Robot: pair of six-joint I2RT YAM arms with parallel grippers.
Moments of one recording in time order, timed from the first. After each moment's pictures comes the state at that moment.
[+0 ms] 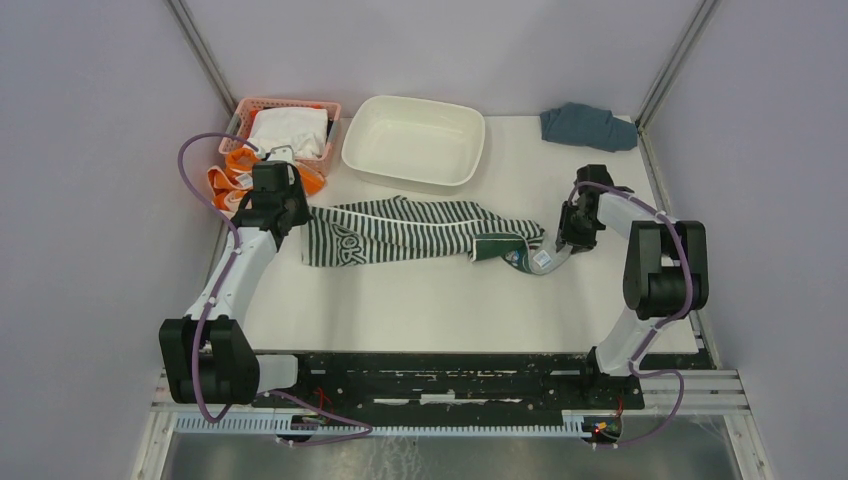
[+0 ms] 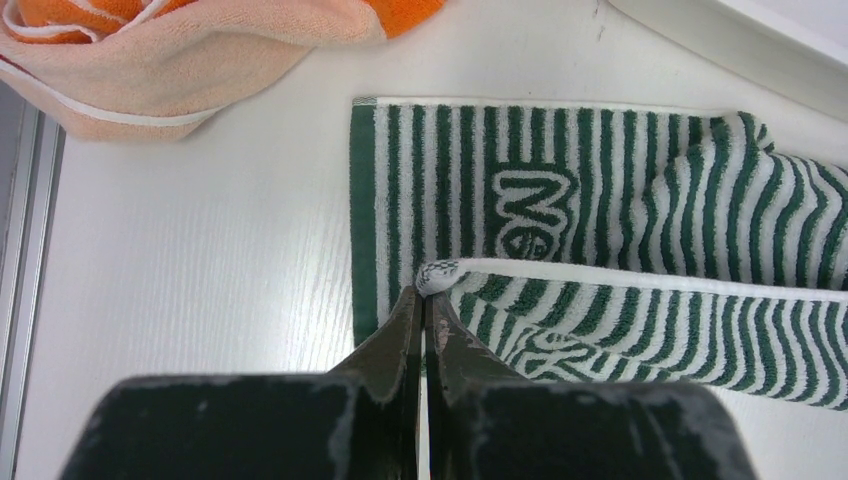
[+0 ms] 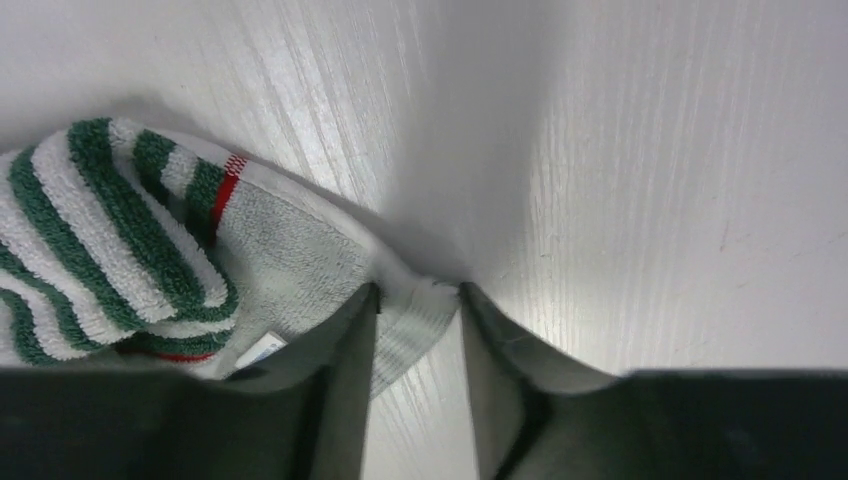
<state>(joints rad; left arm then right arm) -0.01 1.29 0.99 -0.41 -0.11 -0.15 -0.02 1.77 1.09 -0.58 0.00 0.23</state>
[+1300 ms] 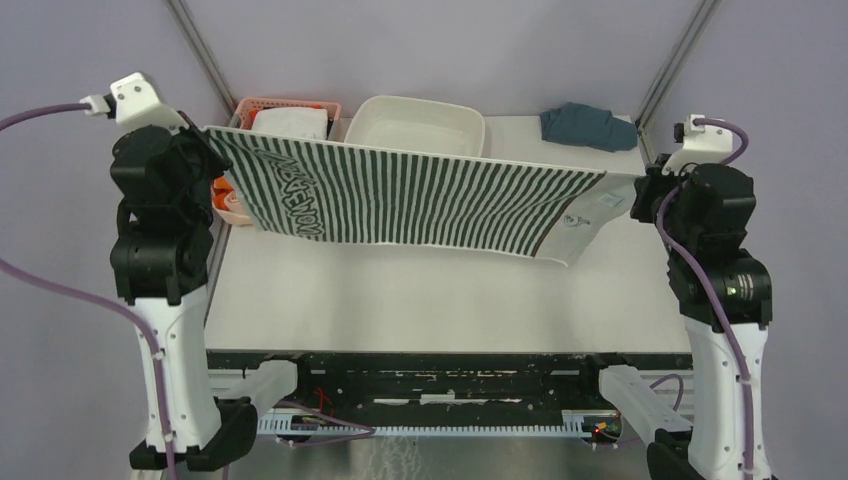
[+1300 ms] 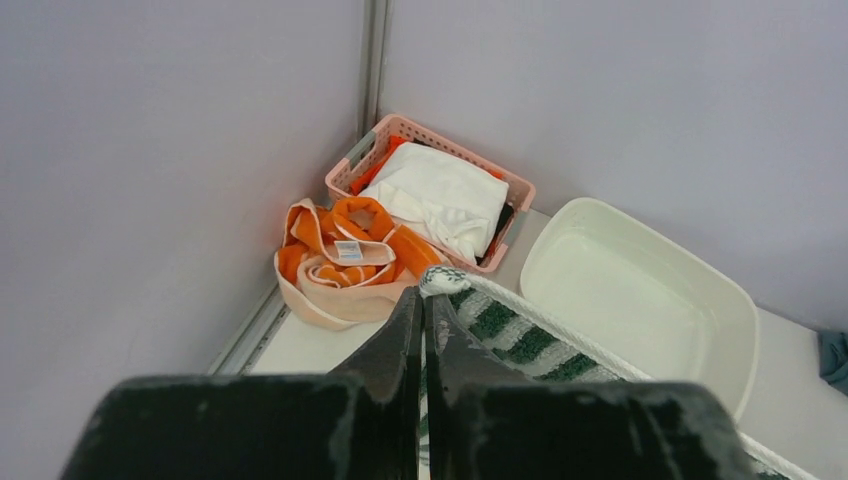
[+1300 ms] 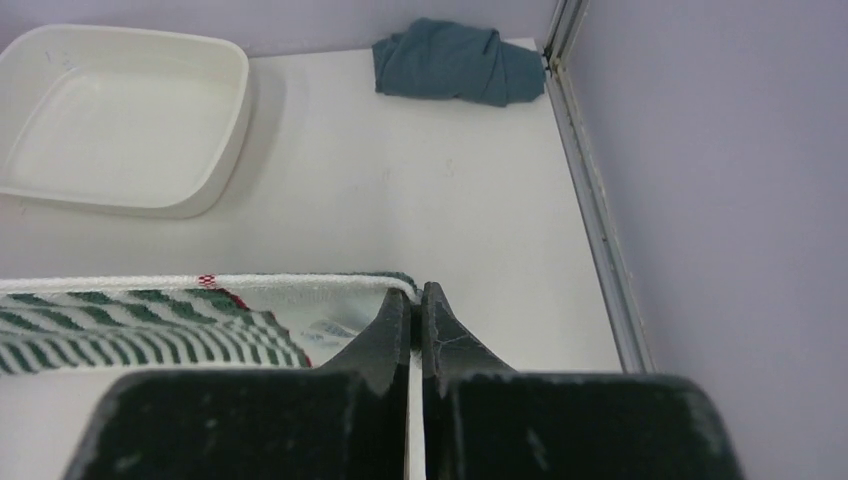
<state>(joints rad) 0.00 1.09 1.78 -0.81 -0.36 -0.21 0.04 0.92 1.46 -0.86 0.16 0.07</state>
